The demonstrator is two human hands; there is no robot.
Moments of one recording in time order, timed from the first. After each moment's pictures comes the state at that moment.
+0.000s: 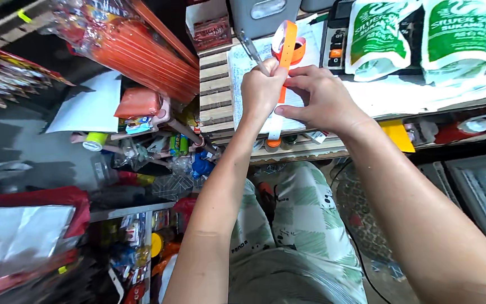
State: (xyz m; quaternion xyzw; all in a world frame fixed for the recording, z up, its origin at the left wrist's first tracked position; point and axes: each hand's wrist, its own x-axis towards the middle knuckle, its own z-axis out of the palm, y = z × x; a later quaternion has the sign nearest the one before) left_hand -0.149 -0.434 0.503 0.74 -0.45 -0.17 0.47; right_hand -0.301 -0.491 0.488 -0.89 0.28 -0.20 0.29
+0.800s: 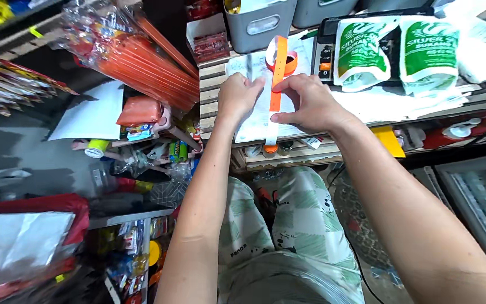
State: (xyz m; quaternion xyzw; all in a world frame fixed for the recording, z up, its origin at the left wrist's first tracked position) left_hand -0.116 -0.419 0.538 0.82 -0.42 -0.24 0.30; right_hand -0.294 -0.500 0.497 -0.87 0.30 -0.17 0.34
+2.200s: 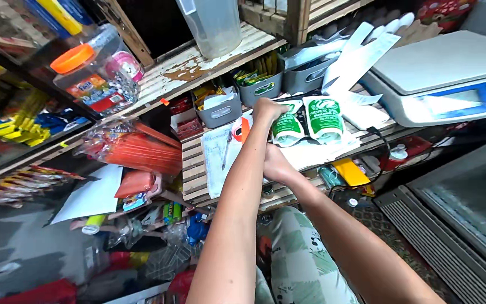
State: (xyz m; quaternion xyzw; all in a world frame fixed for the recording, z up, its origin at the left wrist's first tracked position) left_hand -0.237 -0.581 0.570 0.77 -0.48 -0.29 0.30; right_hand -0.320 -0.480 0.506 -0.70 0.35 -0.29 0.55
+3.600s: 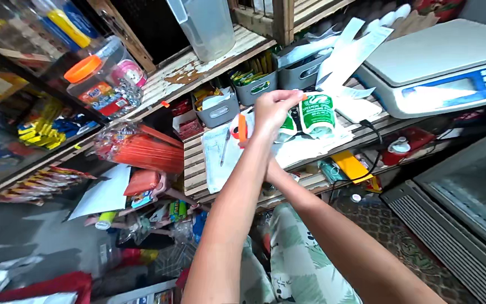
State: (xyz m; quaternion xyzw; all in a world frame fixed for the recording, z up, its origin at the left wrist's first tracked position) left_hand -0.285 -0.505 0.602 0.61 -0.51 -0.33 0.51; right_hand -0.310 -0.461 0.476 -0.76 0.31 -0.38 0.43
